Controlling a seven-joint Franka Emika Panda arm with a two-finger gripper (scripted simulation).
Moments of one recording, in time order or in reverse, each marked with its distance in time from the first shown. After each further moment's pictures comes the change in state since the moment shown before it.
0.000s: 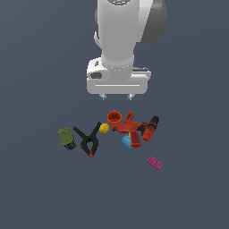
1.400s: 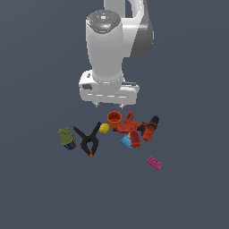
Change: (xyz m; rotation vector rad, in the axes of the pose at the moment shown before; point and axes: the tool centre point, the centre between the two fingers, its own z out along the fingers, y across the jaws) arm 0.009 0.030 0.038 -0.003 -0.005 0.100
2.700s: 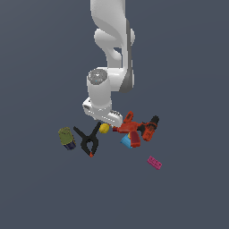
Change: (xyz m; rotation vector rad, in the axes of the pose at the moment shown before) arm -0.009 0.037 0.165 0.024 0.082 0.353
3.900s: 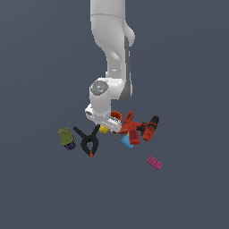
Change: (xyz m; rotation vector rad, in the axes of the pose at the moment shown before) arm -0.004 0.006 0.055 0.000 0.008 0.034
